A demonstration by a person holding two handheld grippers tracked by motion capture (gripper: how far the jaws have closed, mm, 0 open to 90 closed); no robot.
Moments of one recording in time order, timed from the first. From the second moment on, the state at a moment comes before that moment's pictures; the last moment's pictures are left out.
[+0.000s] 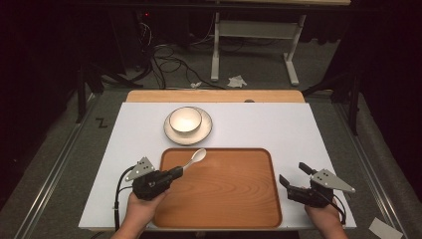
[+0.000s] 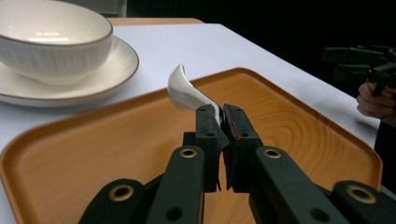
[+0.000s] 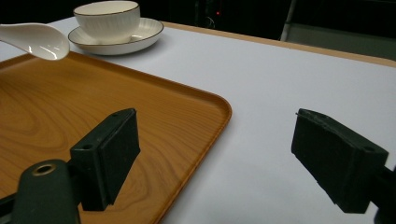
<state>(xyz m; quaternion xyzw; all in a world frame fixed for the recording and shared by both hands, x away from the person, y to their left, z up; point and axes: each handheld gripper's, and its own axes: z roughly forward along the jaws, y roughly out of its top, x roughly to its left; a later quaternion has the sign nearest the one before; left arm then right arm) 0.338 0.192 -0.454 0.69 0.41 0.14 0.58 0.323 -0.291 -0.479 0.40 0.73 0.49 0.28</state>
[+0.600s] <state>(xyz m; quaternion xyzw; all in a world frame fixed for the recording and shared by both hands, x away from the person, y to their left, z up) 0.310 0.193 -0.488 0.71 0.39 0.10 0.57 0.323 -0.288 -0.481 0.40 0.73 0.48 0.28</state>
